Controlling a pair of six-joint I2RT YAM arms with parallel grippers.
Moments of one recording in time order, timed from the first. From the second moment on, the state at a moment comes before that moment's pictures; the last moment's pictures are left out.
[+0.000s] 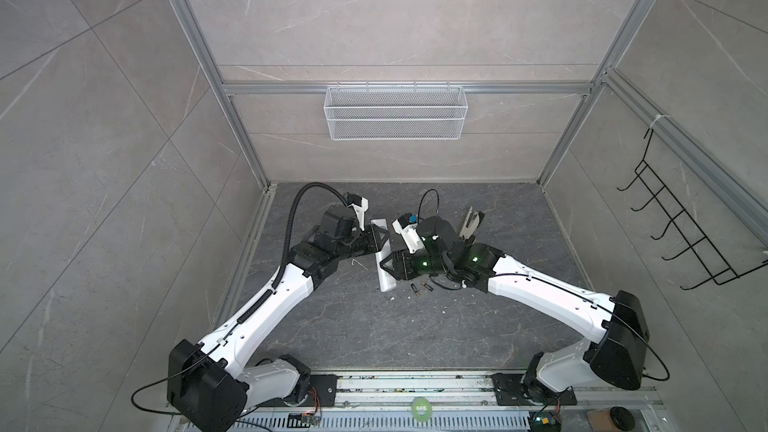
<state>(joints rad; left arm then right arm) -0.55 1.22 1.08 -0.41 0.27 -0.65 0.90 1.50 1.27 -0.41 -0.21 0.53</state>
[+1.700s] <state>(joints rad) -0.55 1.22 1.08 -0.41 0.24 -0.65 0.89 1.50 1.25 -0.37 -0.22 0.53</state>
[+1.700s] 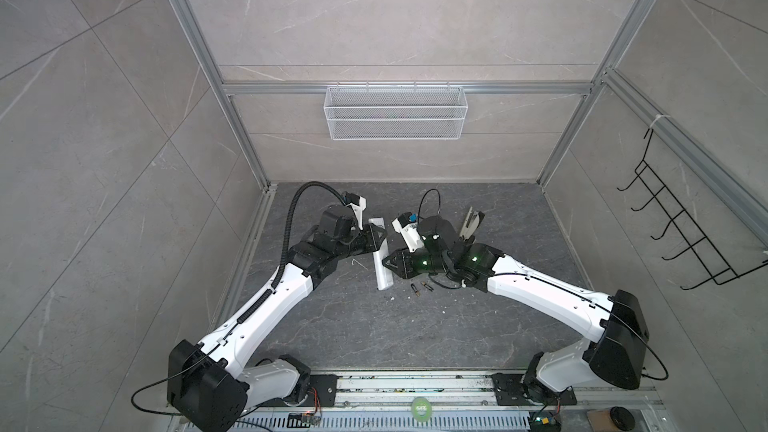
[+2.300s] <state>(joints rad) -0.55 1.21 1.08 -0.38 0.25 -0.65 0.89 1.46 1.25 -0.37 -0.23 0.50</state>
